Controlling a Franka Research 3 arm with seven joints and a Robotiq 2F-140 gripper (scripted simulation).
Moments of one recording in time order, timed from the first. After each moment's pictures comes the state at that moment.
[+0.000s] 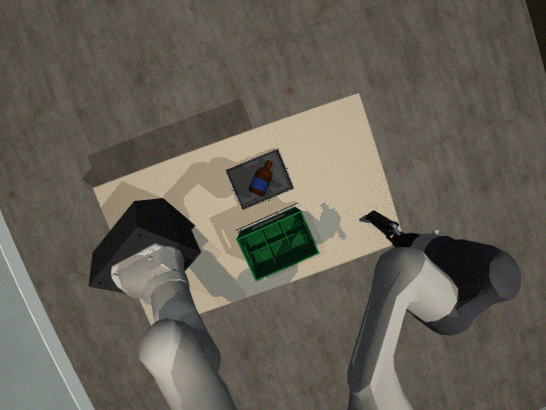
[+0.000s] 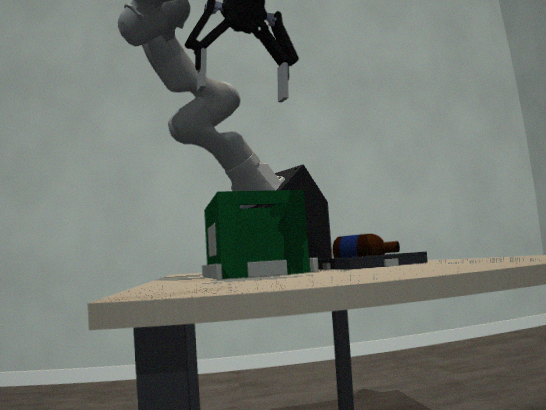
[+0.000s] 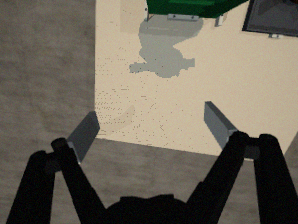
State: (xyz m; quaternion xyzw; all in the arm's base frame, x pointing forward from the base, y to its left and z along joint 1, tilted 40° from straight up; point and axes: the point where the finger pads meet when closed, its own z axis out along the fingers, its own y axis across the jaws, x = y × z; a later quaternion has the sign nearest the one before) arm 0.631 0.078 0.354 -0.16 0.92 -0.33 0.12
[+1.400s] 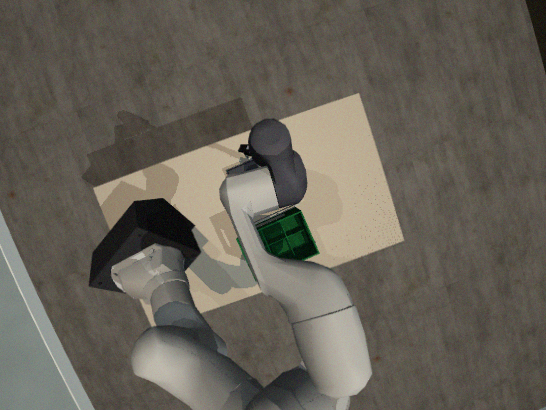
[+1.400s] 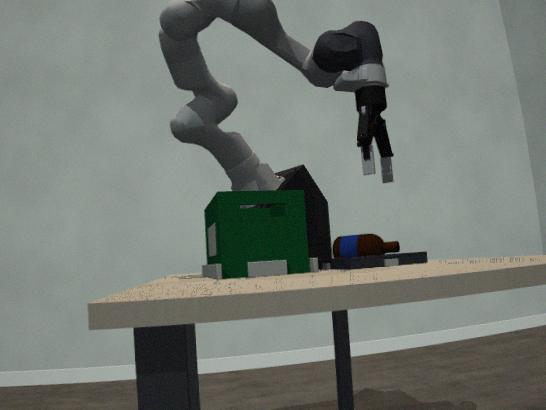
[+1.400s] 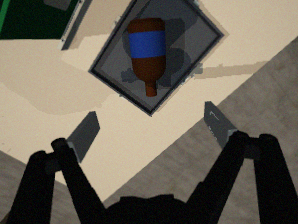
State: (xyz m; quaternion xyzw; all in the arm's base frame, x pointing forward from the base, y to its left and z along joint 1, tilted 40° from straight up) arm 0.440 0.258 0.001 -0.43 0.83 -0.34 0.05
